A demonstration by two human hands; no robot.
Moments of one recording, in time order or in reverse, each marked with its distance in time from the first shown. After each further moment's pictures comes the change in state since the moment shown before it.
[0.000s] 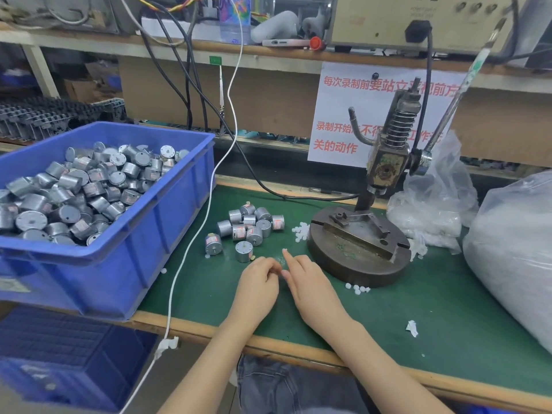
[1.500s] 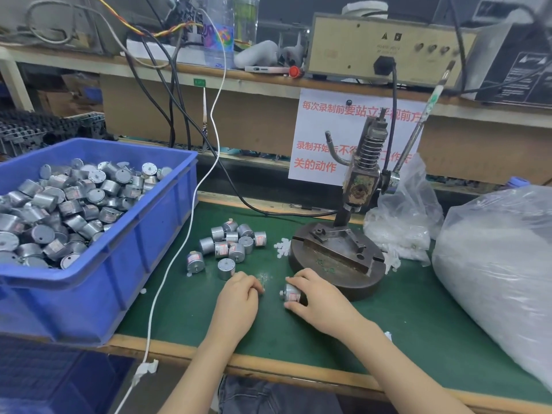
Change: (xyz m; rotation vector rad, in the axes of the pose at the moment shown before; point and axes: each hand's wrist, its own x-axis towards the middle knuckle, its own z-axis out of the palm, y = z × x) left_hand 0.001 -0.004 -0.002 0.054 -0.012 0.000; right_hand -0.010 0.031 -0.043 0.033 -0.180 0.079
